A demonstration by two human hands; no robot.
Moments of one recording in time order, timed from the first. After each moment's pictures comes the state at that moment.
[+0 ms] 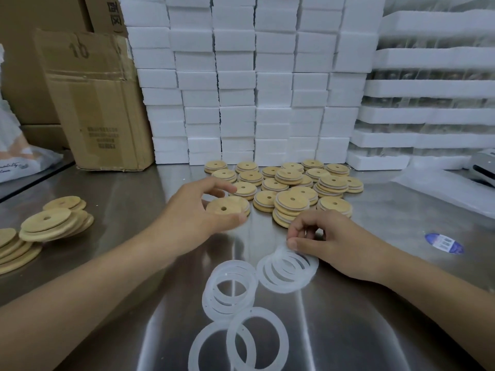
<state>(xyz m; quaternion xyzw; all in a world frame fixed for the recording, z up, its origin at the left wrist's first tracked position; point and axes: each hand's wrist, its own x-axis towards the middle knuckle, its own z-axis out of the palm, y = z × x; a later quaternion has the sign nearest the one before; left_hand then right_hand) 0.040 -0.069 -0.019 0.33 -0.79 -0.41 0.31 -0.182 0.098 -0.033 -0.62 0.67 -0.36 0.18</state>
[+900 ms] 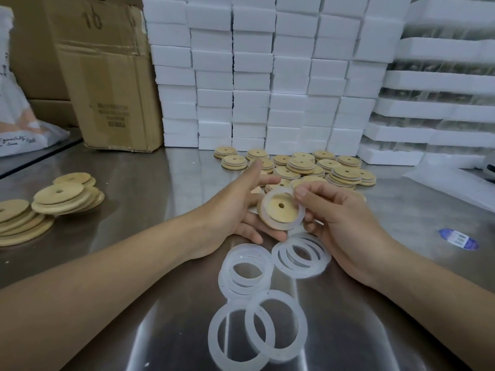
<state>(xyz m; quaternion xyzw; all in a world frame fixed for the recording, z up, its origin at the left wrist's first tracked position) 0.018 -0.050 -0.025 0.20 -0.69 -0.68 0.15 -0.147 0.077 -0.042 -0.40 0.53 -0.67 0.34</state>
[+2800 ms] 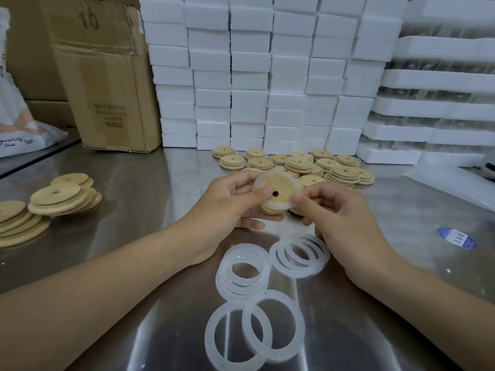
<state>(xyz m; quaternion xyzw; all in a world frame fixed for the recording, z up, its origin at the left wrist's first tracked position) 0.022 -0.050 -0.036 0.15 -0.67 -0.67 0.28 -0.141 0.083 -0.042 -0.45 0.62 -0.63 0.15</state>
